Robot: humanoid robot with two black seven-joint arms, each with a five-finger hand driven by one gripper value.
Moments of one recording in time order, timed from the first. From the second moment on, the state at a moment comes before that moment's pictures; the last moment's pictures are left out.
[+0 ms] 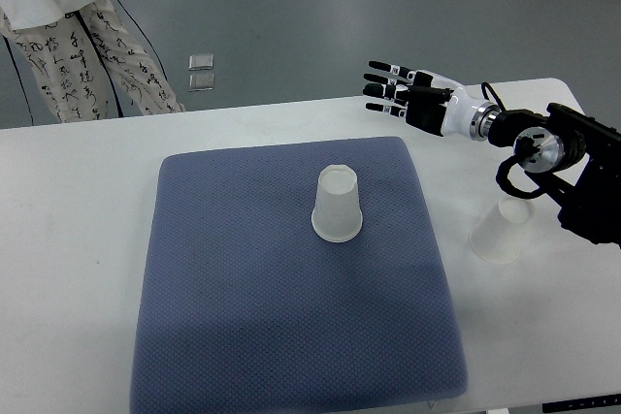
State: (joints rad) left arm 0.07 0.00 -0.20 -0.11 0.12 -0.18 0.06; right arm 0.89 -0.27 0.55 0.69 -0.04 0.36 -0.05
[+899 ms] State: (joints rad) left arm 0.04 0.00 -0.20 -0.11 0.12 -0.18 0.06; right arm 0.90 -0.36 0.57 0.72 -0.06 0.45 -0.04
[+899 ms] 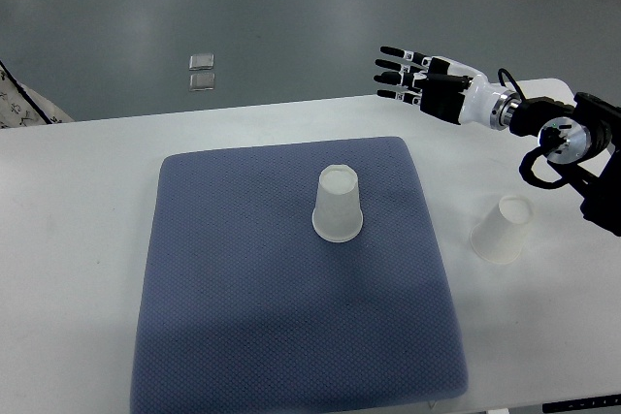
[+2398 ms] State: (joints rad) left arm 0.04 0.00 -0.20 -0.11 0.12 -0.18 0.06; right arm 0.88 -1.00 0.36 1.37 -1.33 0.44 0.19
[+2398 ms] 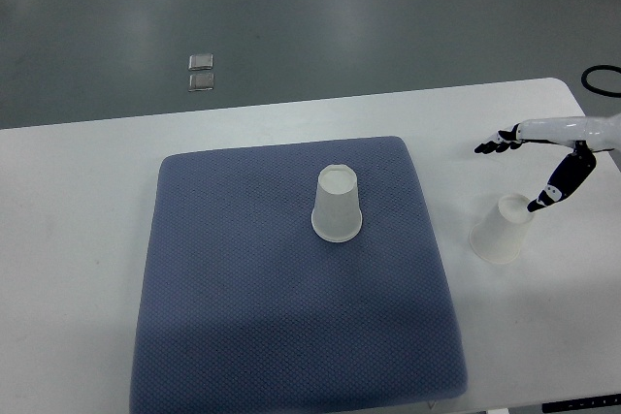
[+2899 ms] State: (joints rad) left arm 0.04 0.00 -0.20 -0.11 0.12 -0.18 0.06; right arm 0.84 -0.97 0.16 1.34 -1.41 0.18 0.19
